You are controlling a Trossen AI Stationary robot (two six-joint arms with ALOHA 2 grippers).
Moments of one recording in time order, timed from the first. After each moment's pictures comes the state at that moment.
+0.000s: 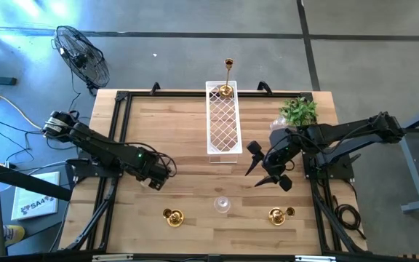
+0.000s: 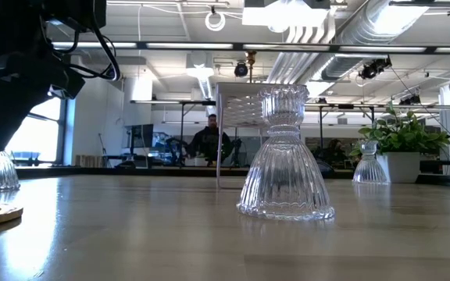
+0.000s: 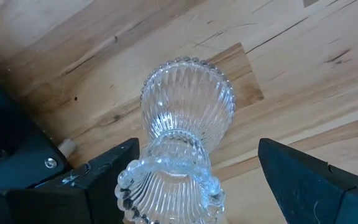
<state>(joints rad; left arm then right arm) -0.33 1.36 0.84 -1.07 0.06 -1.39 0.16 1.13 1.00 -0.44 -0.39 -0.42</state>
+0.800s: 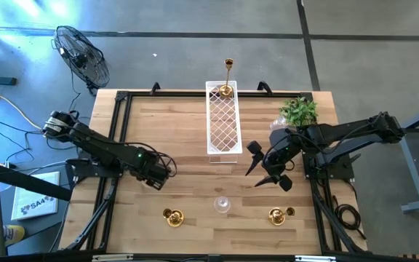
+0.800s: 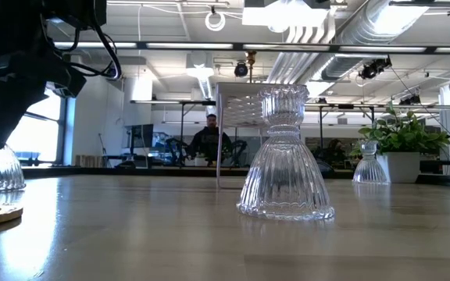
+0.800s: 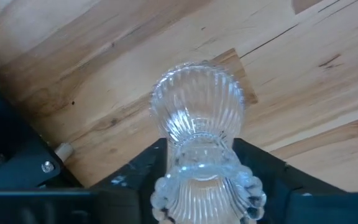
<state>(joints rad) -0.33 1.36 0.84 -1.06 0.04 -1.39 0.16 1.13 1.00 -0.45 -0.39 -0.40</state>
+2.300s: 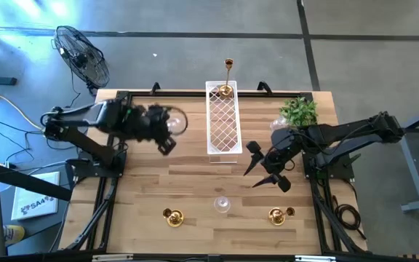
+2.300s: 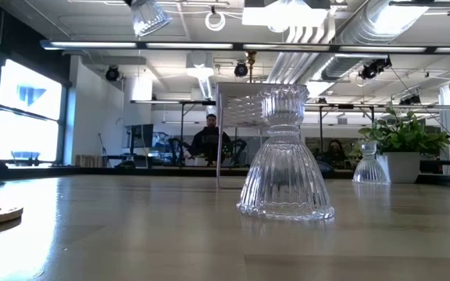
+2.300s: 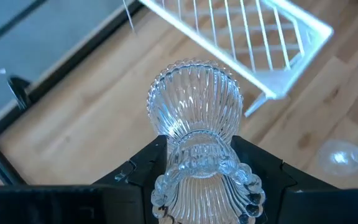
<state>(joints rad) -0.13 1.38 1.75 -1.45 -0.49 -0.77 0.18 1.13 1.00 -0.37 -0.39 -0.31</state>
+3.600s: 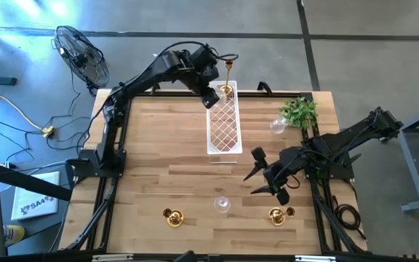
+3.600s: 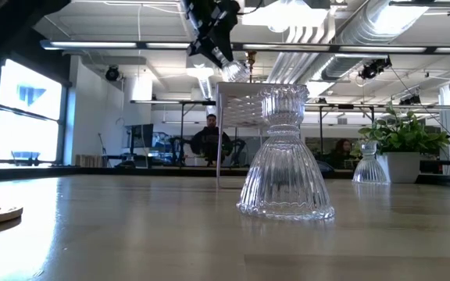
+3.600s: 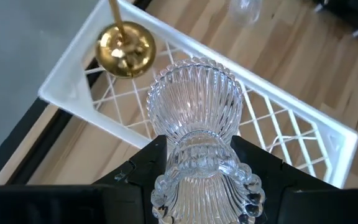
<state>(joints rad) 0.46 2.01 2.35 -1.31 0.09 -0.12 0.39 1.13 1.00 -0.33 -0.02 -0.21</state>
